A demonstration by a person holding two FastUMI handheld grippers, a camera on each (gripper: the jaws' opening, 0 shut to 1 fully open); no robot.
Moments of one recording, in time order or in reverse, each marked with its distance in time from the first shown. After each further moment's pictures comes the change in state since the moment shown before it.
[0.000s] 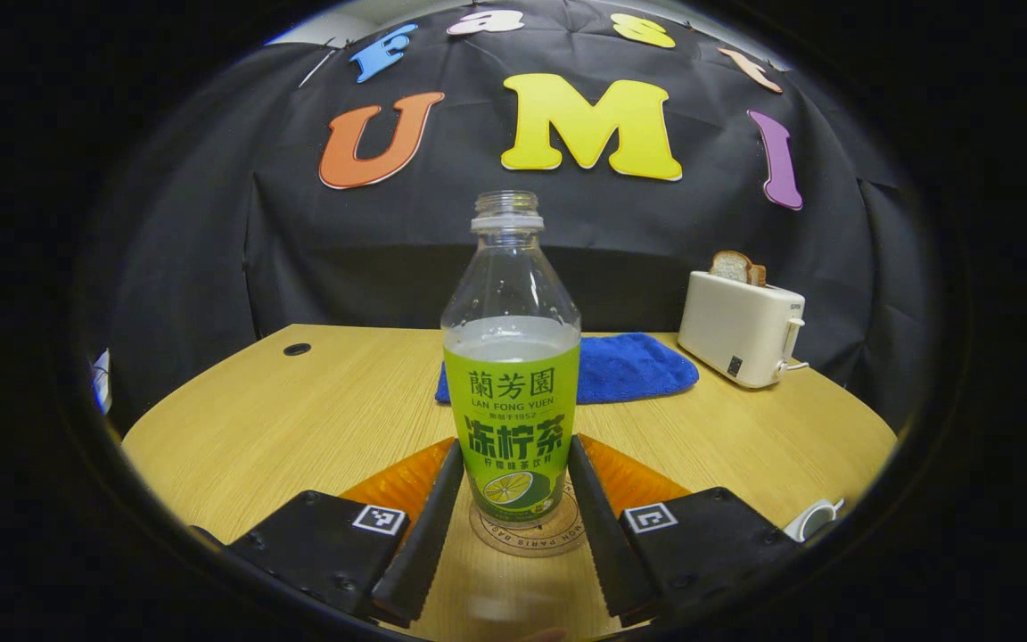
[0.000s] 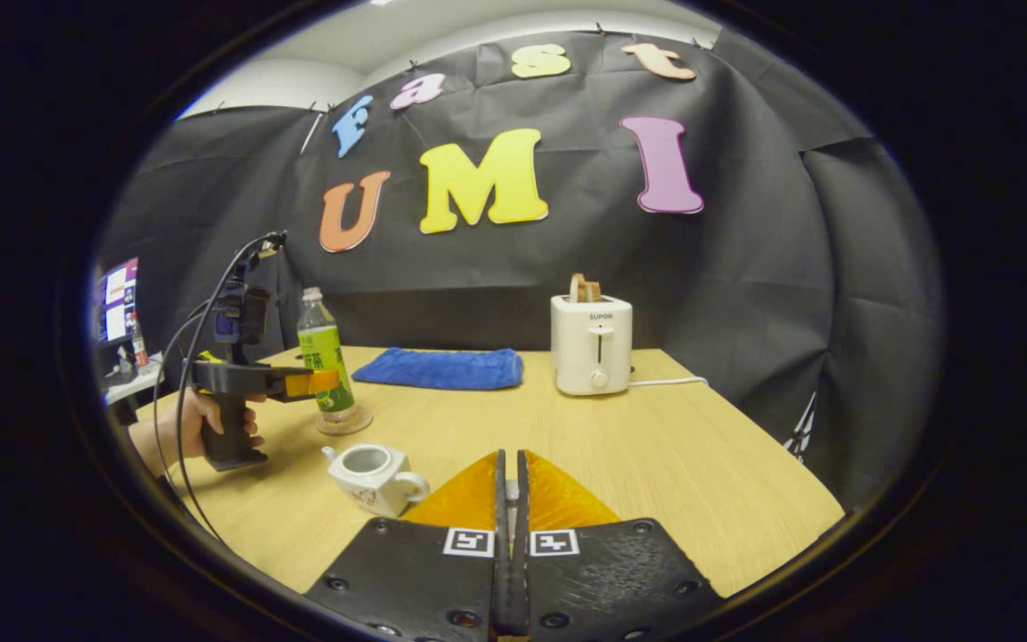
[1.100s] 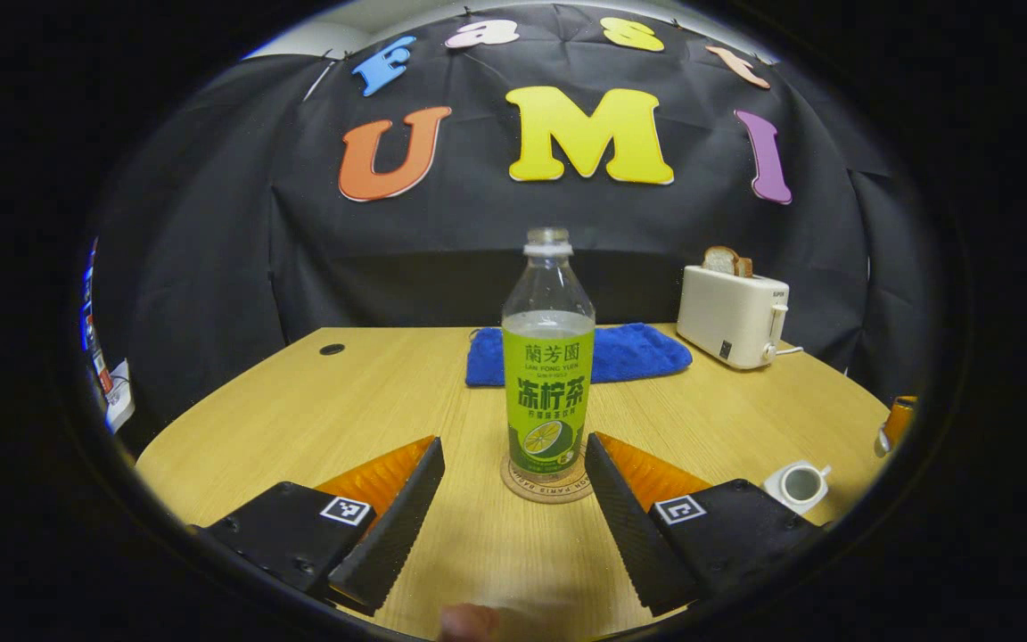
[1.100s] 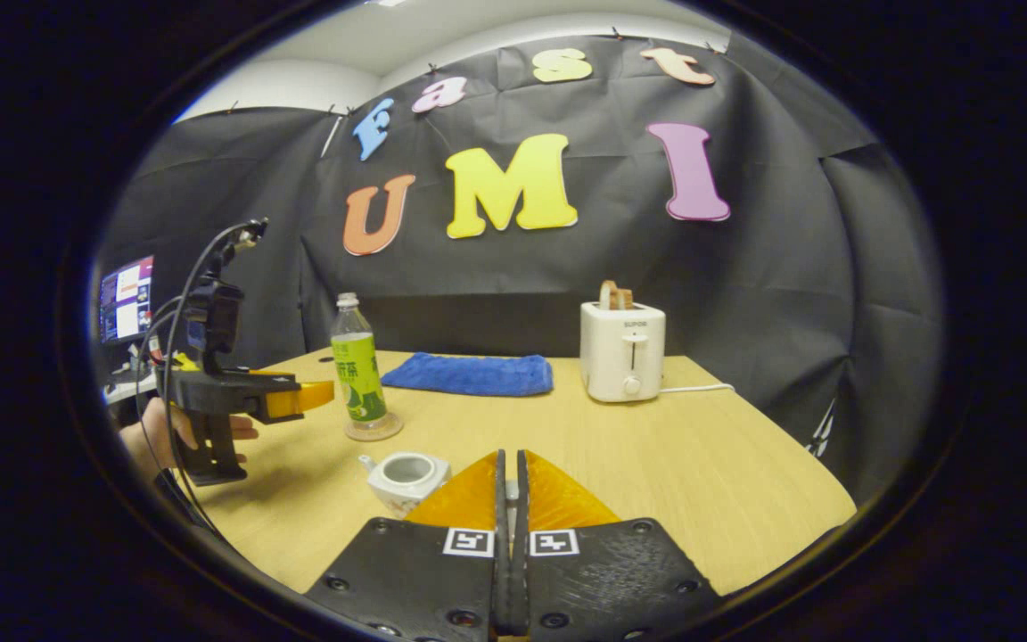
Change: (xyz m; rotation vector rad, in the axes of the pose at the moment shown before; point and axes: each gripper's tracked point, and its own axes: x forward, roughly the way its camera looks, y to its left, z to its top) left arm -0.084 0.025 0.005 0.034 -0.035 0.058; right arm 0.001 0.045 0.010 -0.028 -0.028 0.081
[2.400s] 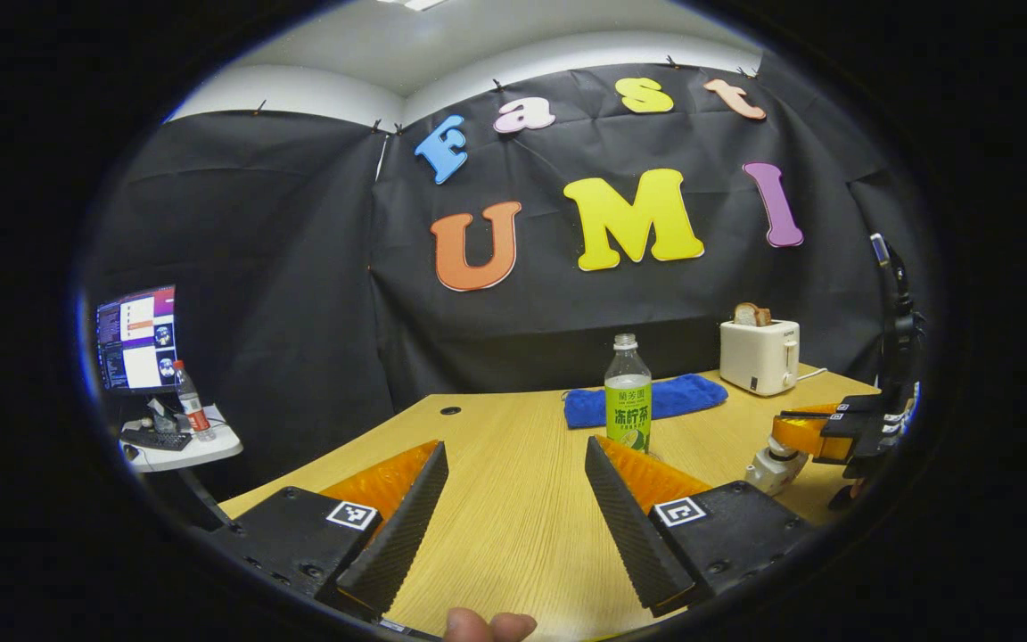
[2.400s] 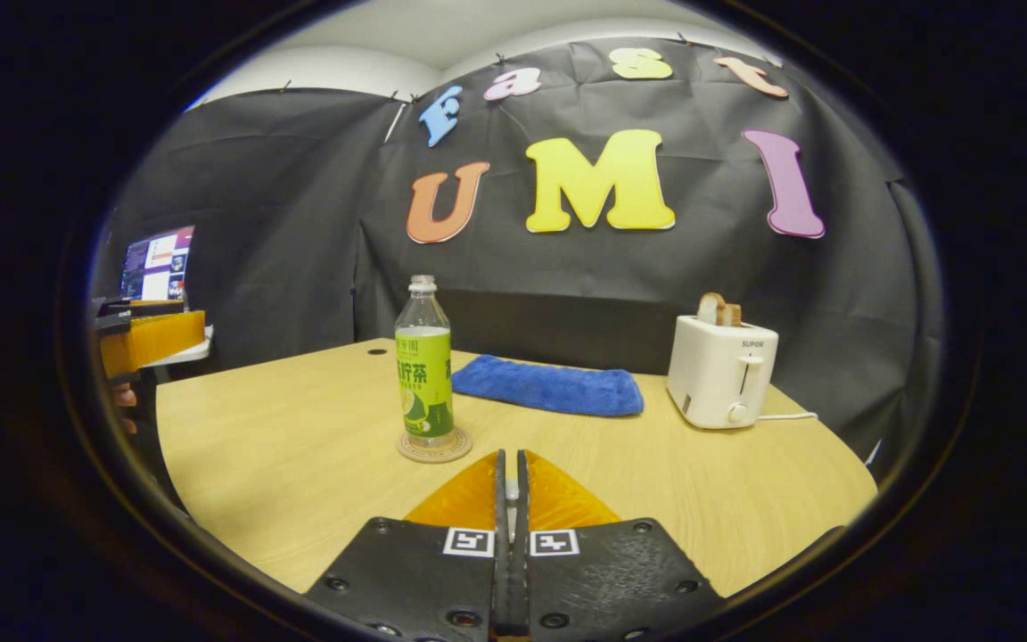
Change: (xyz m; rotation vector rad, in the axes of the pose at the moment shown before) left arm -0.146 0.070 0.035 0.080 -0.211 0.204; right arm 0.072 0.086 -0.006 -0.099 0.000 0.147
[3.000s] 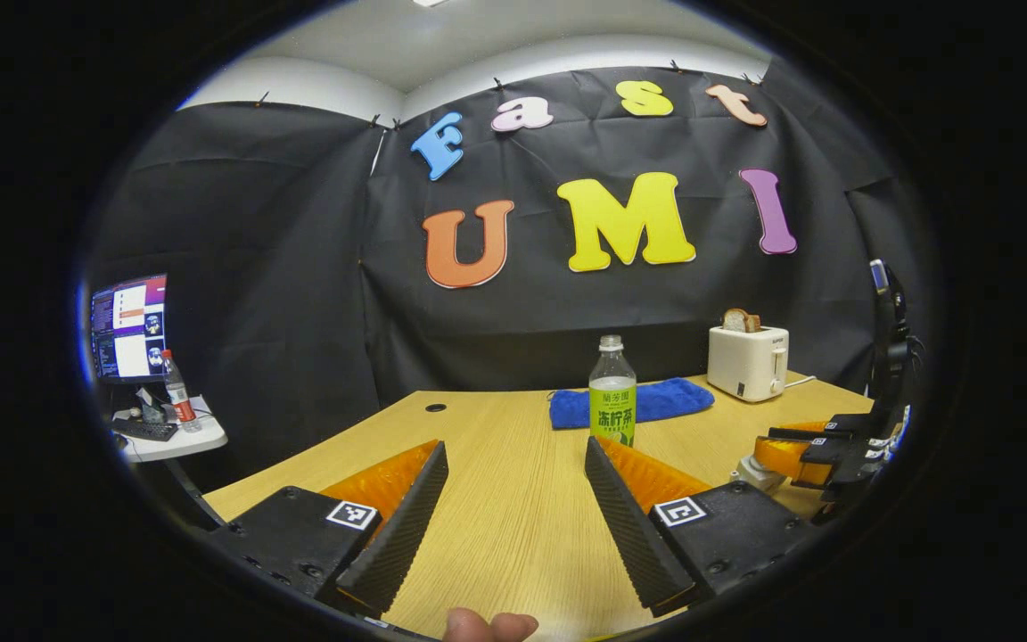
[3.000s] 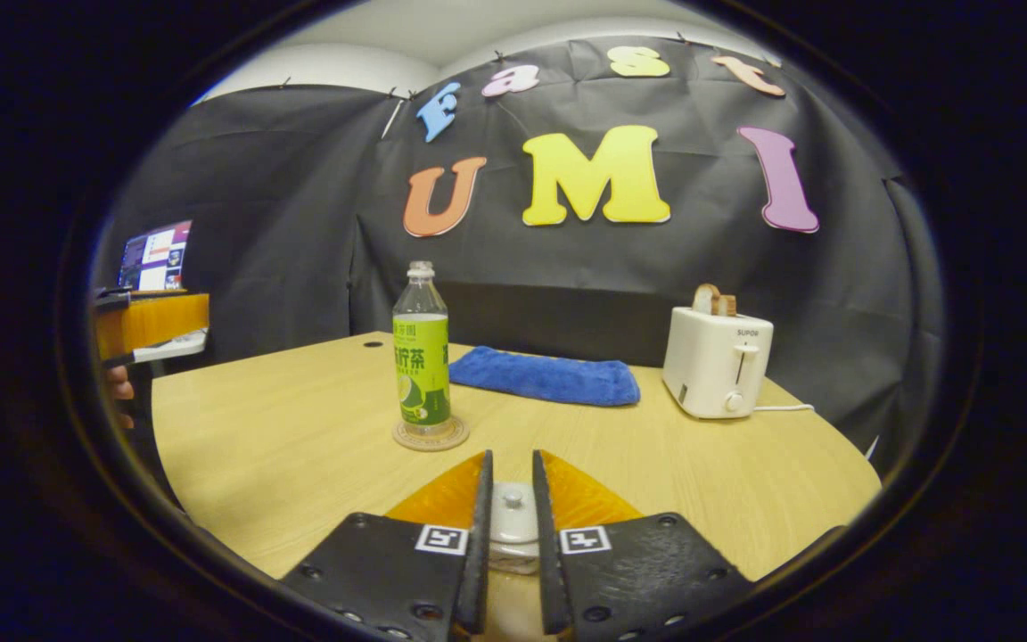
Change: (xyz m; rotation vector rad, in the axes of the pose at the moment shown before) left arm 0.002 -0.018 0.002 -0.034 -0.004 -0.040; right arm -0.009 -0.001 -0.003 0.004 -0.019 -0.024
